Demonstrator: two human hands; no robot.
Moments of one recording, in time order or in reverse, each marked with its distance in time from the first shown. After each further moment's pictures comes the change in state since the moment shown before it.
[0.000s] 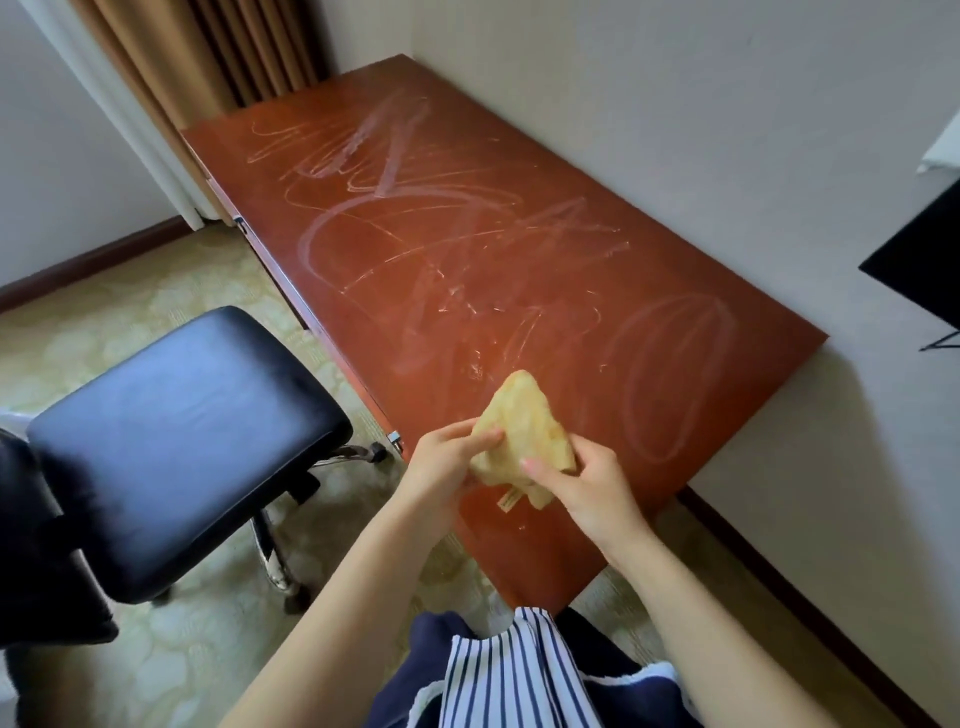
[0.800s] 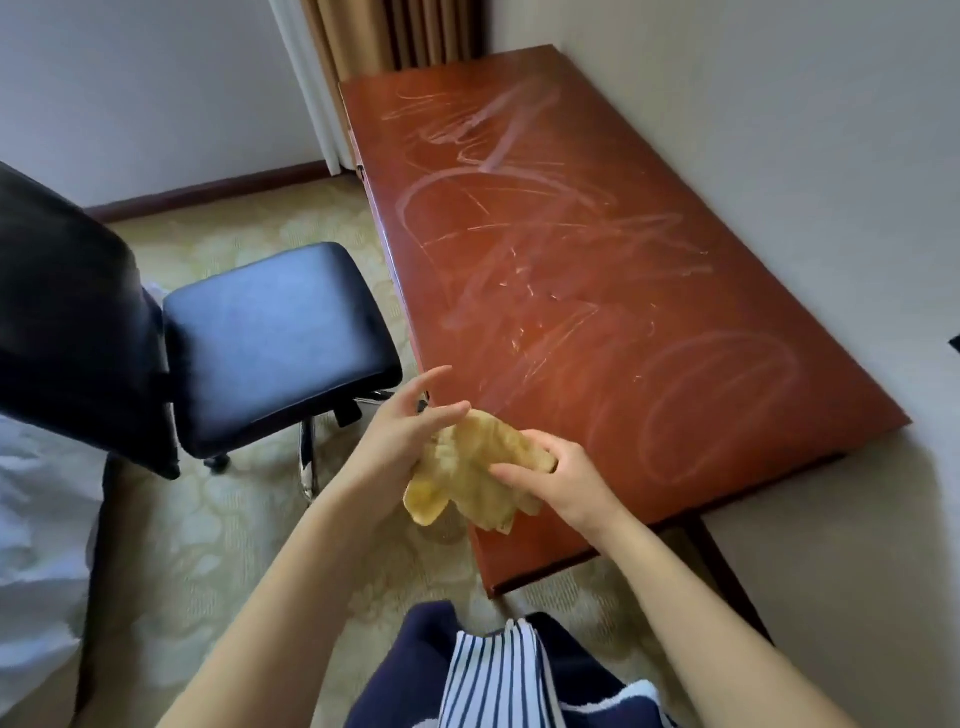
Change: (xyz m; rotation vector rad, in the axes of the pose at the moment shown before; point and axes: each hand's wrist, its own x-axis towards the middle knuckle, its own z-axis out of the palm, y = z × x) left_hand -0.068 -0.023 0.004 -0.110 0.208 0.277; right_hand -0.005 -0.003 -0.031 -0.069 -0.571 0.008
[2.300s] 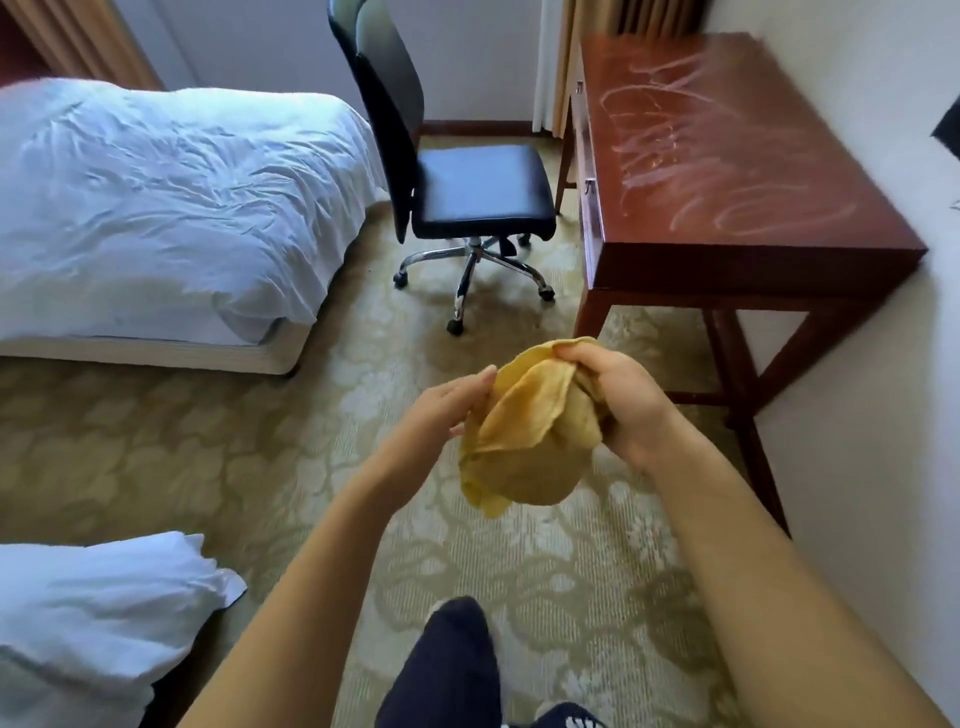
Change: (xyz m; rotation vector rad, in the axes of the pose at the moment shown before) left_hand -0.639 -0.271 0.090 0.144 0.181 0.178; right_hand -0.555 0.087 0.167 0.146 -0.228 0.105
